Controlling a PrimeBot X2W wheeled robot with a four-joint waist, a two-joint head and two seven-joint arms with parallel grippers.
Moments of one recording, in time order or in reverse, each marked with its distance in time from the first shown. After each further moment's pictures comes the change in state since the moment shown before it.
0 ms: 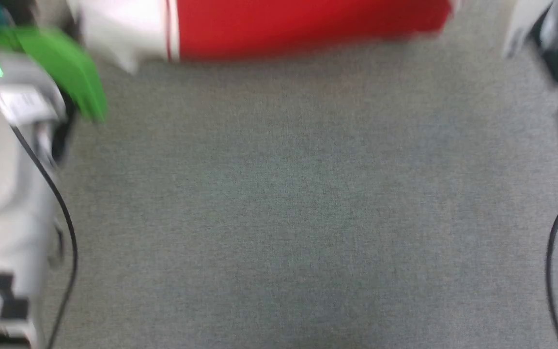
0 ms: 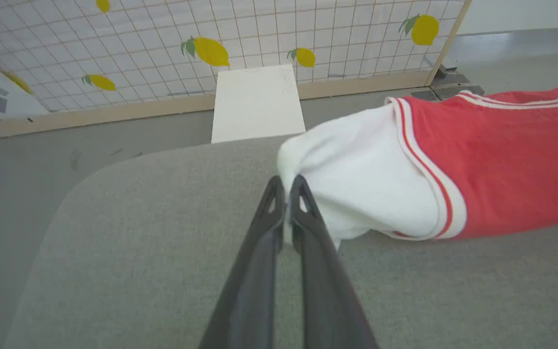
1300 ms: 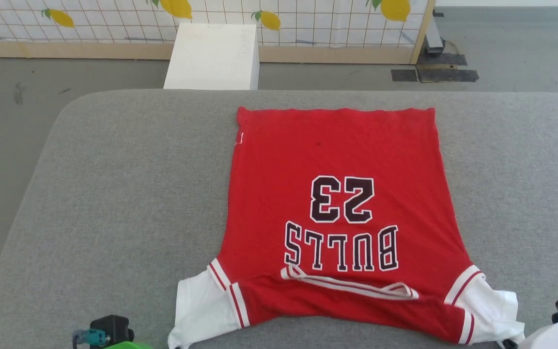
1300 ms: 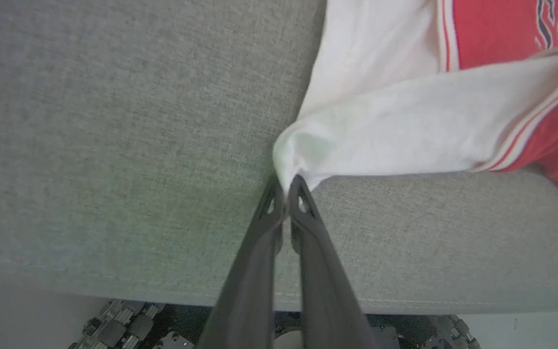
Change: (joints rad) left arm 1.118 -0.140 0.036 -0.565 -0.301 0.229 0.266; right arm 1.241 0.224 -0.484 -0.532 0.155 0.000 0.504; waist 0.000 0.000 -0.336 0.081
